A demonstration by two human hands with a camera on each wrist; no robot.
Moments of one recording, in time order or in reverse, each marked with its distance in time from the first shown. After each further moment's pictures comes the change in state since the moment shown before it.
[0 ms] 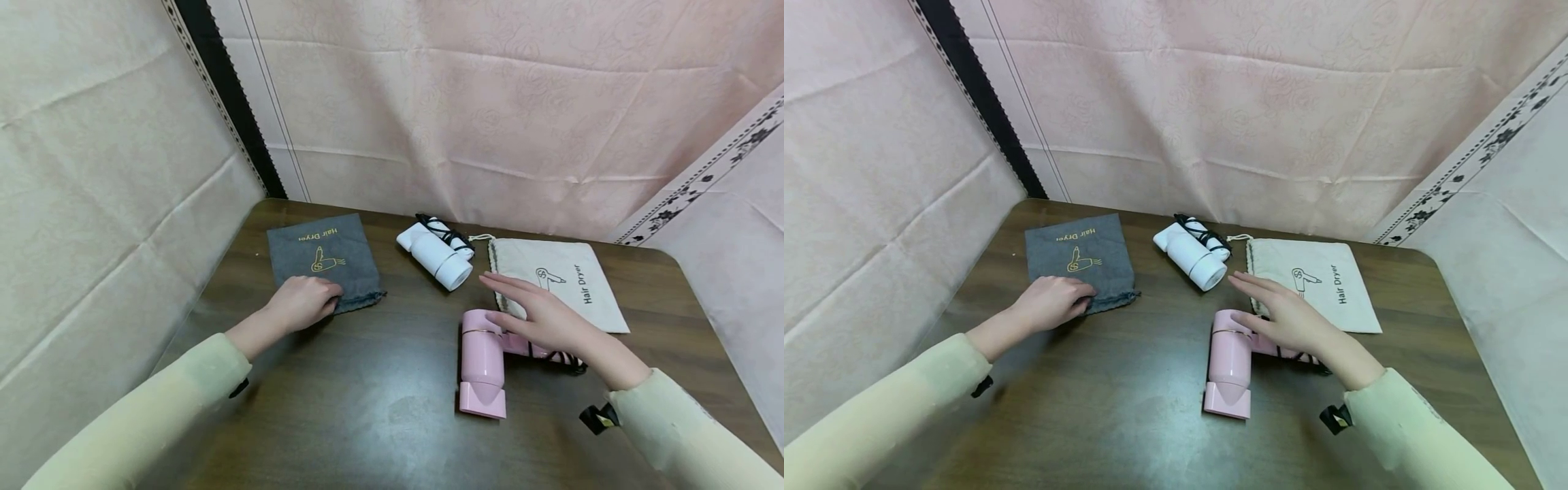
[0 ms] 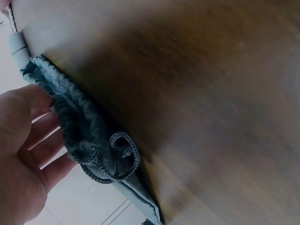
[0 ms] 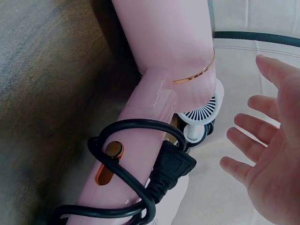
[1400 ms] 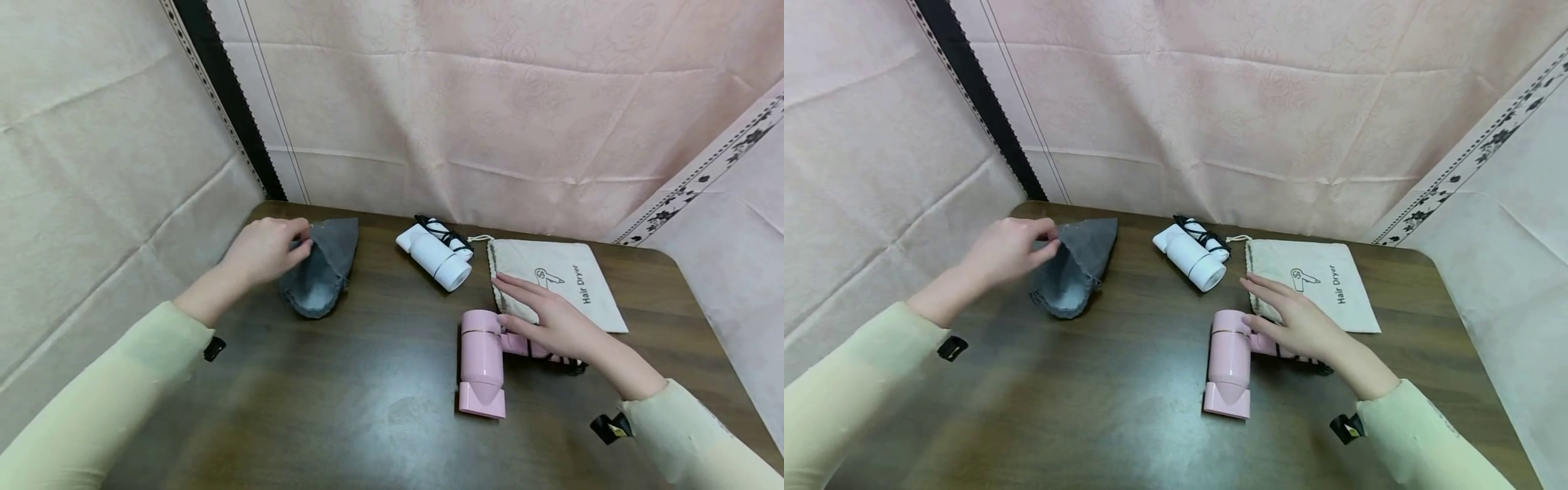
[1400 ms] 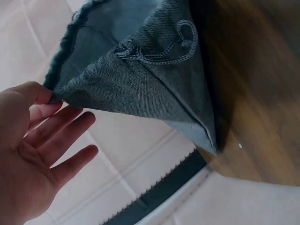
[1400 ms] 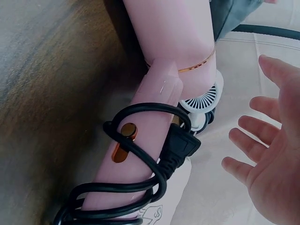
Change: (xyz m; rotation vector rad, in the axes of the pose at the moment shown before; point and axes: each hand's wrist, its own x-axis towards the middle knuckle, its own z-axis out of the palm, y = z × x) left_hand 0.010 -0.030 -0.102 -0.062 0.176 -0.159; right_hand -0.017 0.005 -0.005 -0.030 0.062 0.000
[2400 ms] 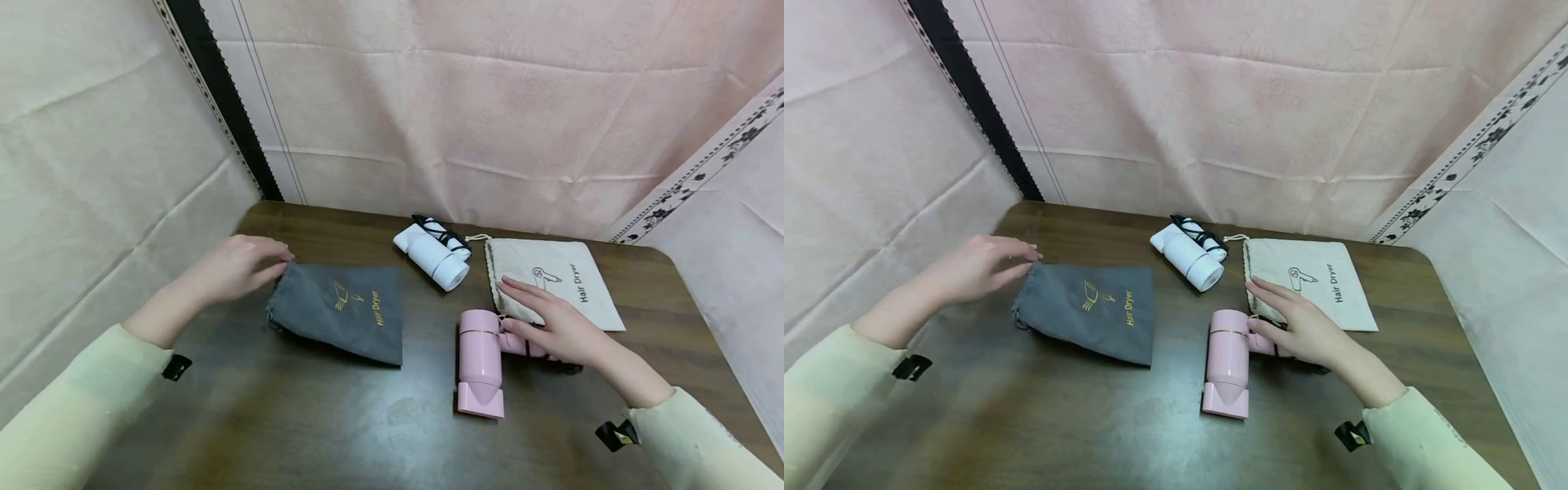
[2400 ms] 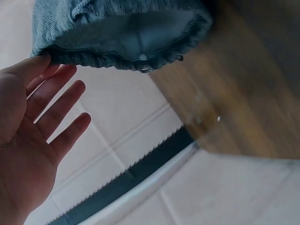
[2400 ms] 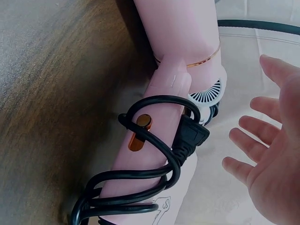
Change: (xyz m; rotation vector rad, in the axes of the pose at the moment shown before) left_hand -0.037 -0.019 -0.014 -0.098 -0.072 0.176; right_hand -0.011 0.004 0.002 0.009 0.043 0.002
